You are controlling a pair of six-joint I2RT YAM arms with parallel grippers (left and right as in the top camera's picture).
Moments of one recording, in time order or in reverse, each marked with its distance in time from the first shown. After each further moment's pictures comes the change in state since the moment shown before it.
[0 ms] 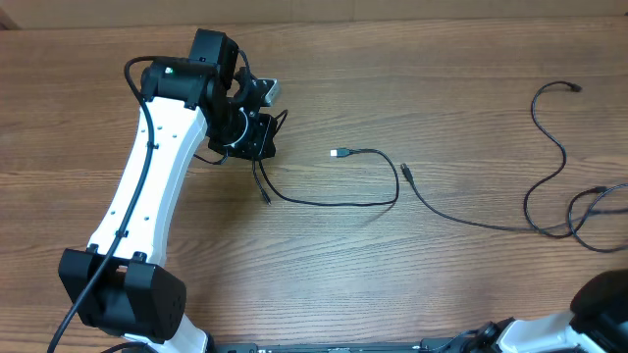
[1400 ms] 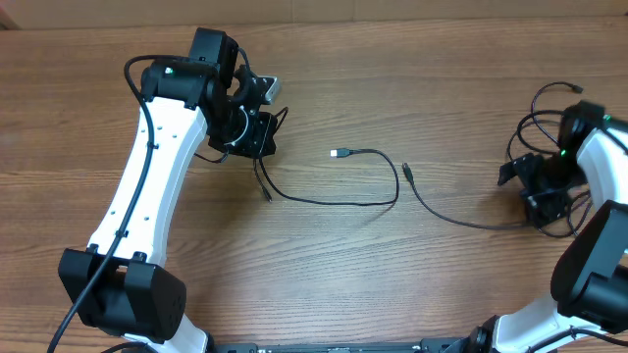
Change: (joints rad) left arm 0.000 0.000 0.000 0.023 -0.003 0.000; right arm 0.406 0.078 -0.667 0.034 -0.286 -0.026
